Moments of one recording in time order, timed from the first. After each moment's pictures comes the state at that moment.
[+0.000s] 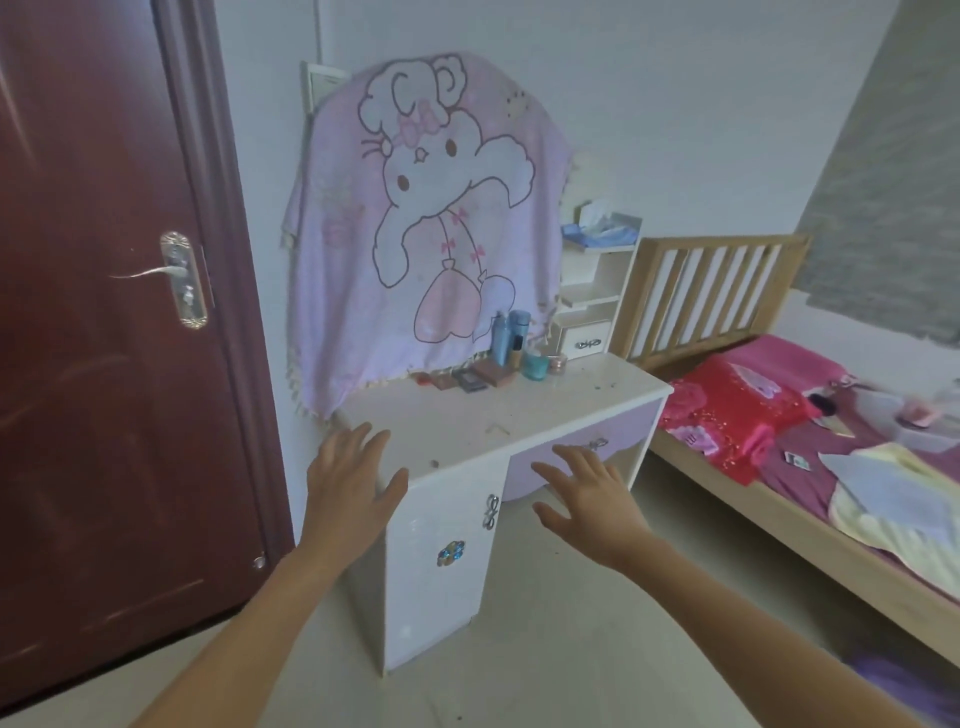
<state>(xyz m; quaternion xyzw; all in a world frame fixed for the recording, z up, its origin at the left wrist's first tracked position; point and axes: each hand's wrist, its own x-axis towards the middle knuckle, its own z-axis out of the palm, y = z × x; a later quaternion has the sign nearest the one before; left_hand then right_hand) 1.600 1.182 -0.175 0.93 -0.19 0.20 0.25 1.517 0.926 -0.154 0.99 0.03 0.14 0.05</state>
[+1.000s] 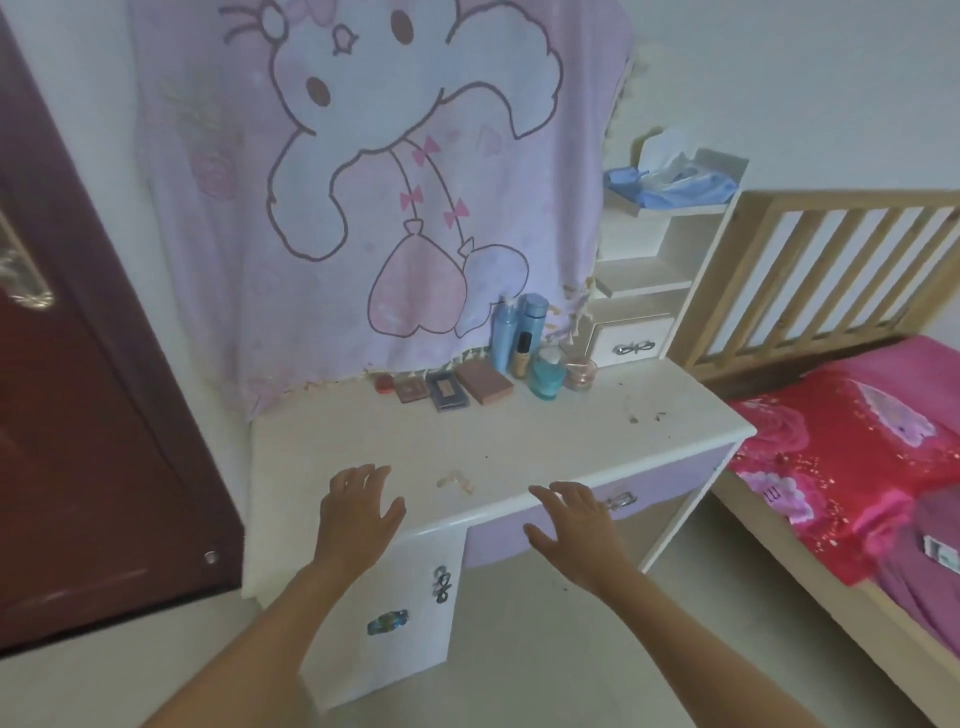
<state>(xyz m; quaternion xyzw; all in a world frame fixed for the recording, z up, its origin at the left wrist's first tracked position) 1.833 0.952 -0.274 0.97 -0.04 0.04 0.25 1.786 0.704 -0.243 0.99 0.04 -0.04 -0.11</state>
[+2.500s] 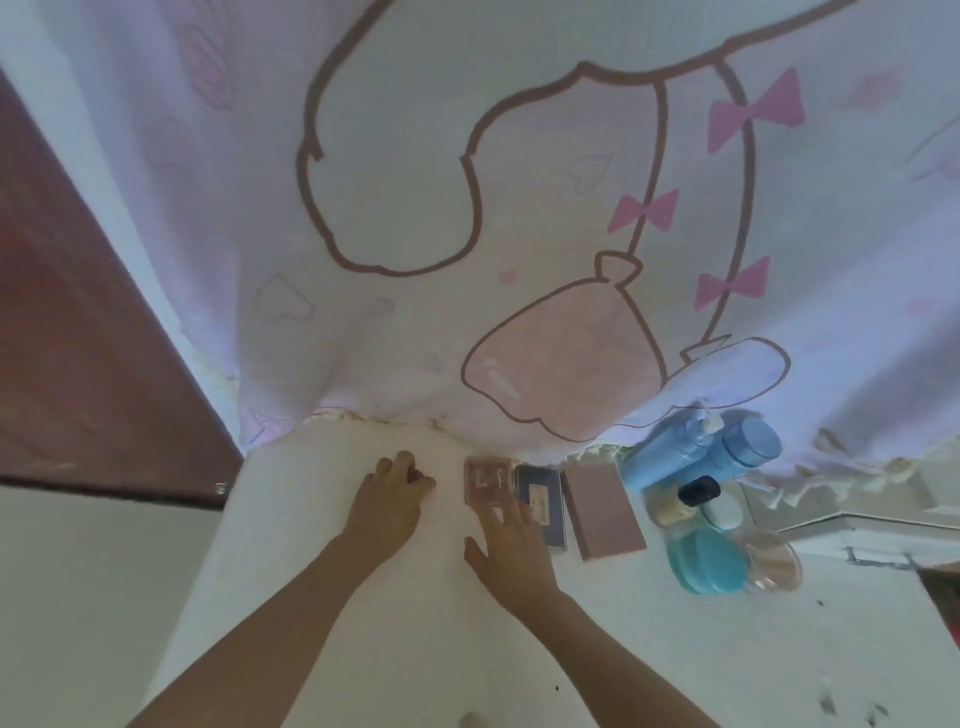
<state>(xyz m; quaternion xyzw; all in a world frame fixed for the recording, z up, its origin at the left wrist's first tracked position) 2.129 0.991 -0.383 0.99 -0.03 0.02 0.13 2.131 0.817 -0.339 0.96 0.22 -0.12 -0.11</state>
